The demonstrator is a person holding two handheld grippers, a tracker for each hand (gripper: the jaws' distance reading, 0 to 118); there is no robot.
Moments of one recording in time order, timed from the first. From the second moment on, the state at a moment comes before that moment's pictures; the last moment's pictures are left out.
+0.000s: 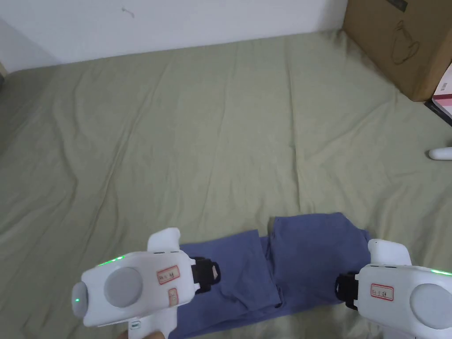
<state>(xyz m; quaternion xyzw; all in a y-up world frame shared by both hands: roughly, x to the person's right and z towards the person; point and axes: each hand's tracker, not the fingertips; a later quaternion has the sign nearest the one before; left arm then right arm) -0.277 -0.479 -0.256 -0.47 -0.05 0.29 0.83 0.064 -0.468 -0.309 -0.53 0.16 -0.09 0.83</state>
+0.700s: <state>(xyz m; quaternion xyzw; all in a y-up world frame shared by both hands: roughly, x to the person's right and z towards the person) -0.274 -0.464 -0.223 -0.42 -0.14 0.36 0.82 0.050 -0.462 -0.301 -0.54 0.17 -0.07 0.82</state>
